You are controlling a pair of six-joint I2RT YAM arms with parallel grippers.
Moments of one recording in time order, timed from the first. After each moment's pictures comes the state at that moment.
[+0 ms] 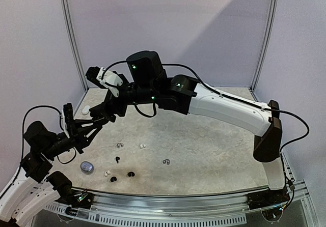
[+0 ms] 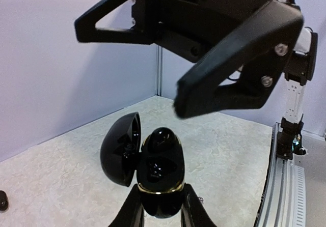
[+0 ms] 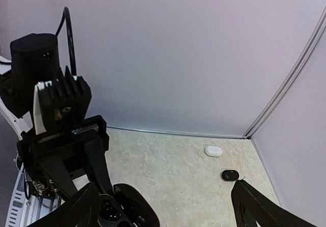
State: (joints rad) left arm -0.49 0.28 0.33 0.02 0.45 -0.08; right arm 1.21 2.18 2.29 -0.35 -0.16 -0.32
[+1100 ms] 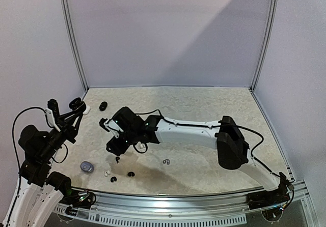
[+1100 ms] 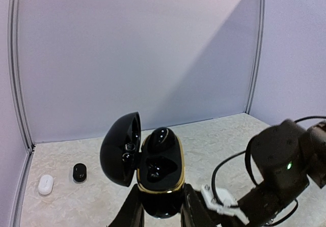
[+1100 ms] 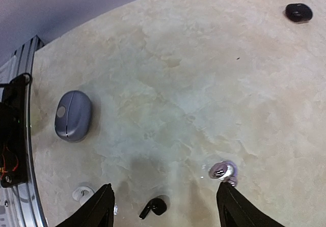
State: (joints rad) left arm -0.21 0.14 0.31 -0.07 0.22 -0.11; right arm 1.20 2.56 2.31 -0.45 -0.10 0.12
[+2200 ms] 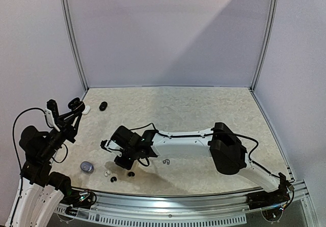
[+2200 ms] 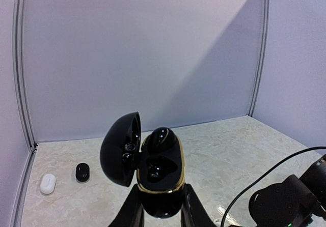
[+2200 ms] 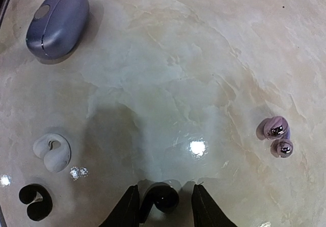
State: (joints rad) left arm -0.15 0.14 0.29 -0.04 0.25 -0.13; right arm 1.26 2.60 2.21 -0.49 0.00 -0.05
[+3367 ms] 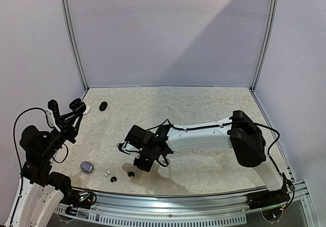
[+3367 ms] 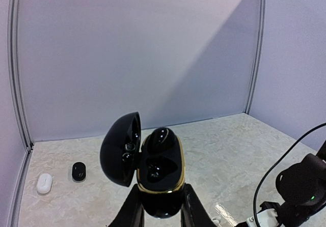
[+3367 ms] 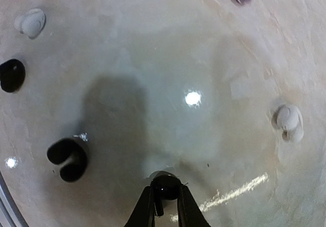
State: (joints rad) left arm -0.15 0.15 0.28 -0.04 0.28 -0.13; right arm 1.24 2.34 1.86 -0.62 0.05 0.00
